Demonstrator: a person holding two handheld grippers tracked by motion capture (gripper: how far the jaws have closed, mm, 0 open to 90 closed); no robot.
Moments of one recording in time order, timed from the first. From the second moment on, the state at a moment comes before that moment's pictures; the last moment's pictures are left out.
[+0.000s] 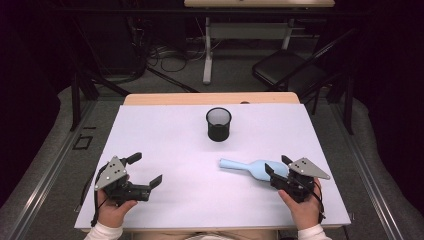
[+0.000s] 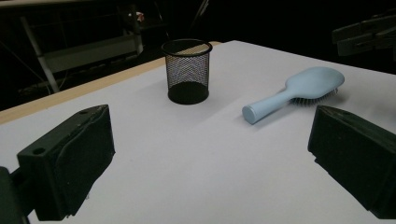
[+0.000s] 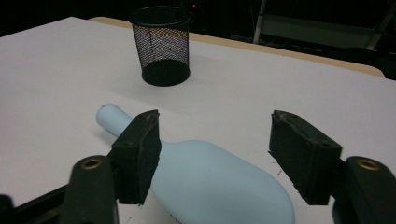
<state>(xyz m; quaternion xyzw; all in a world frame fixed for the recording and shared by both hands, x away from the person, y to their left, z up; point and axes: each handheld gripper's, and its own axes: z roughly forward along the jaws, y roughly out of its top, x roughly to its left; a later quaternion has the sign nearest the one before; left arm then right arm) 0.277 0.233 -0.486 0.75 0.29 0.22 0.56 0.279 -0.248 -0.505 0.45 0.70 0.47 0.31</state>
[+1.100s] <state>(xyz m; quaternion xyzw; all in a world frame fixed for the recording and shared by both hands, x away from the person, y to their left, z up) 0.278 0.237 -0.489 0.74 0.31 0.22 0.55 0.342 -0.210 -0.489 0.46 0.76 0.42 0.19</state>
